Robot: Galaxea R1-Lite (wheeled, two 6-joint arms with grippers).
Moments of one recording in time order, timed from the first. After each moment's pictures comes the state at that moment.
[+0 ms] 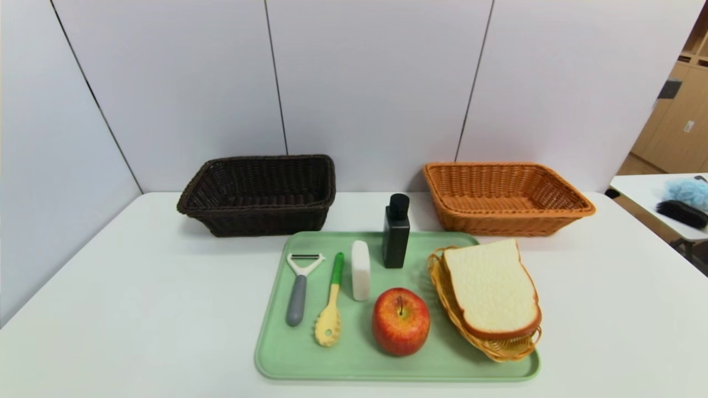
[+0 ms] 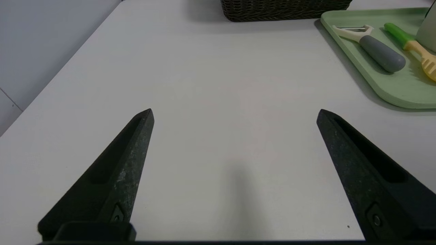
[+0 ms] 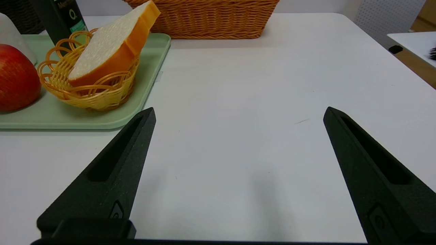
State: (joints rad) left arm 0.00 0.00 -0.01 0.02 0.00 0.00; right arm 0.00 0.00 0.00 0.00 0.00 0.00
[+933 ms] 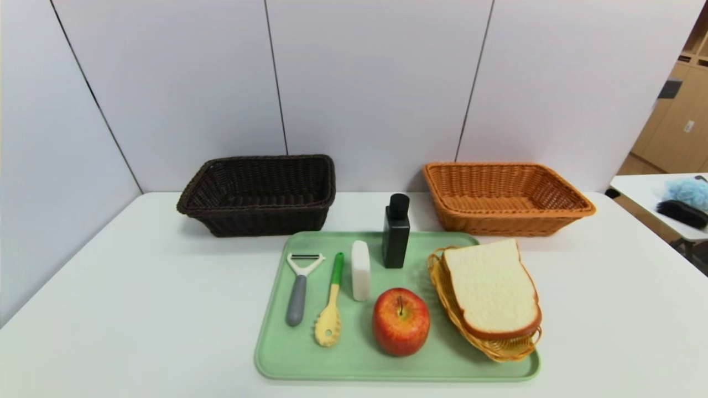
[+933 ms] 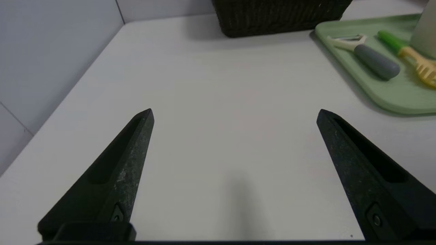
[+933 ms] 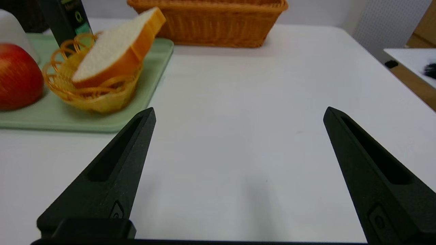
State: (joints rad) left arm 0.00 0.00 -0.01 -0.05 -0.04 0.06; right arm 0.00 0.00 -0.02 -0.02 0.01 -0.04
